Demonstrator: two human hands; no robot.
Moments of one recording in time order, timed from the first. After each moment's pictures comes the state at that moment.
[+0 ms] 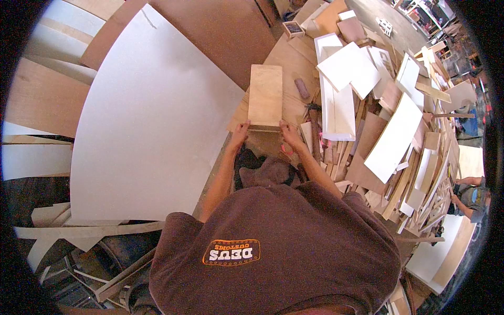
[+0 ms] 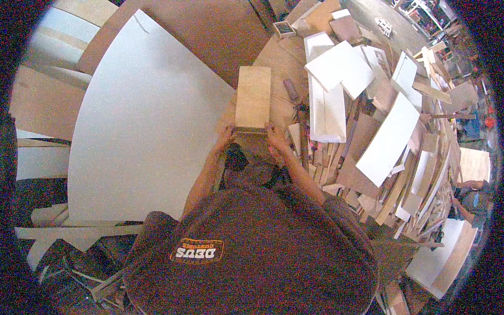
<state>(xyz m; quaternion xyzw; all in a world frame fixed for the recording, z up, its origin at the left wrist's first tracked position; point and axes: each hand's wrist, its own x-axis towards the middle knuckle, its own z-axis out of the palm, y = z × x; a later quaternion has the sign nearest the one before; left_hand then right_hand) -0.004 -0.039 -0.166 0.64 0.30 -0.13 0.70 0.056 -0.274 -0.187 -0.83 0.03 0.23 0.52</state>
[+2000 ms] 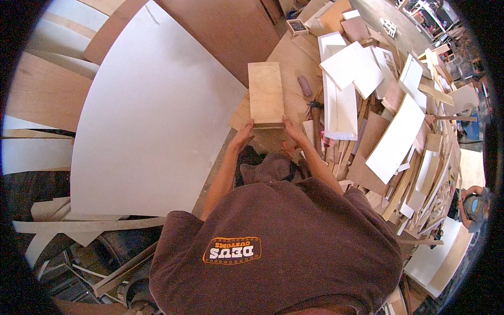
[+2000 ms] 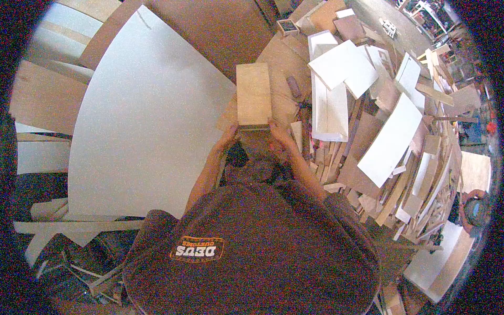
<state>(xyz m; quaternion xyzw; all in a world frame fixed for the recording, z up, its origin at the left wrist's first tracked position) -0.004 -0.037 -0.197 0.66 0.12 -0.18 0.72 0.073 -0.280 -0.159 -0.84 -0.03 0.31 0.45</state>
